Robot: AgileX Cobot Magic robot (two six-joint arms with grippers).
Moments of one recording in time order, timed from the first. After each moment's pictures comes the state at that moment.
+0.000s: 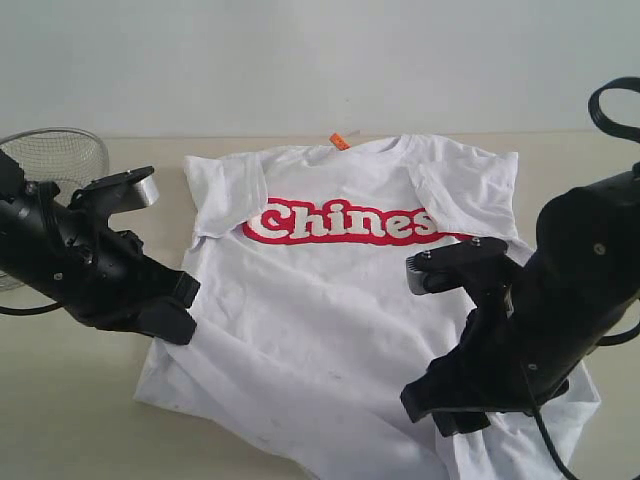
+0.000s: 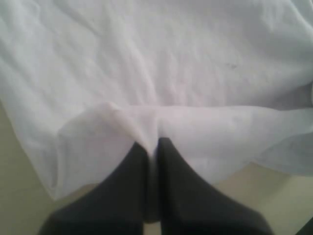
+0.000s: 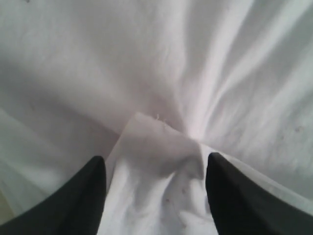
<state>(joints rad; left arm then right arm) -0.27 1.63 -0.83 -0.73 0.70 0.59 0.45 1.57 -0.73 0.11 0.61 0.09</state>
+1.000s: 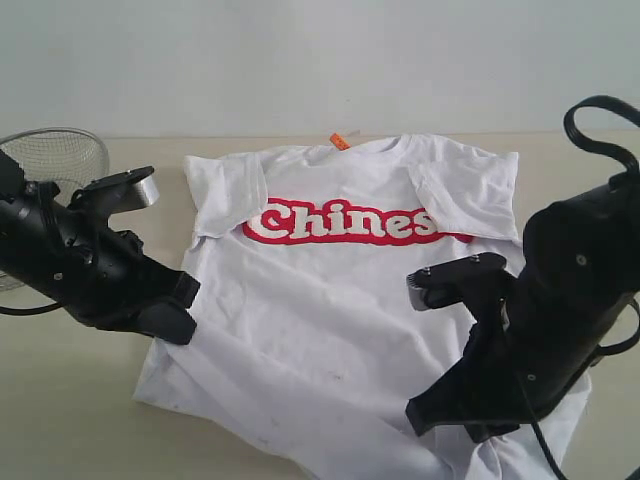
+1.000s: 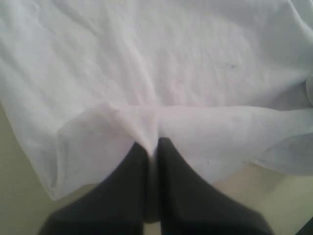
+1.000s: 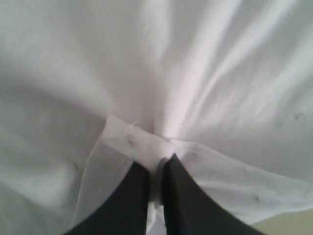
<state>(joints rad) -0.27 1.63 -0.83 -0.73 0.70 0.59 0.45 1.62 -0.73 0.08 0.63 0.12</state>
